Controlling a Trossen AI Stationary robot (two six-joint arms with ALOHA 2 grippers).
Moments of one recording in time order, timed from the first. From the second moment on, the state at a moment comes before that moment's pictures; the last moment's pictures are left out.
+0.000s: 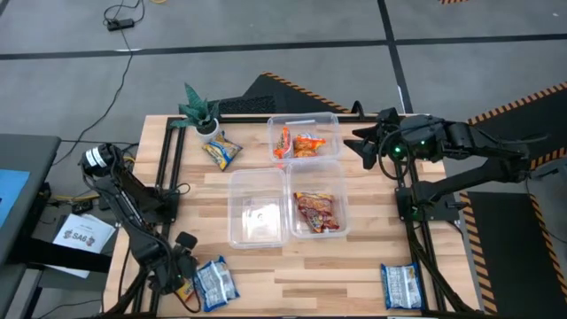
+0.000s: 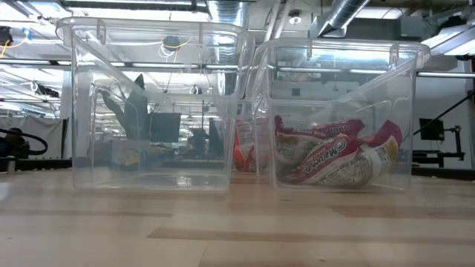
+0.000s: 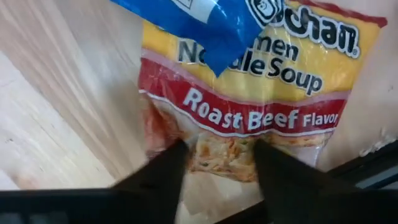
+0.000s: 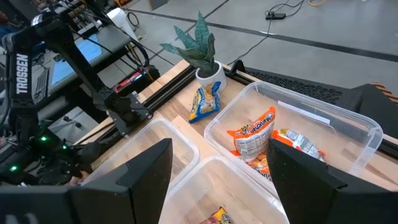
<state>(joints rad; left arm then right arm) -1.04 1.43 0.74 -0.73 -0.02 -0.64 0.01 0.99 1.34 -0.77 0.42 0.63</state>
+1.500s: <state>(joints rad) -0.33 1.16 1.23 -0.52 -0.30 -0.26 0.01 0.99 1.34 -0.75 0.42 0.64</state>
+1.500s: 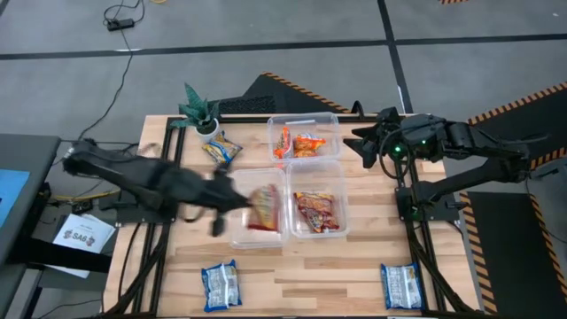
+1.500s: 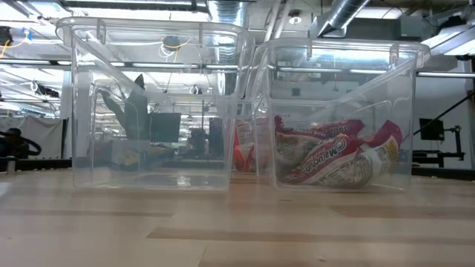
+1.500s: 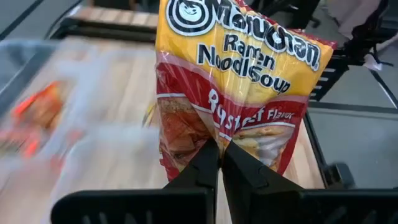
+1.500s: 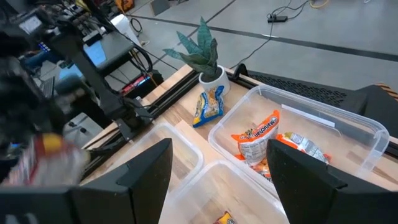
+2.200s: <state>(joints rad) -0.07 1.64 1.23 0.11 -0.23 -0.14 0.00 0.99 1.34 -0.75 0.42 0.62</state>
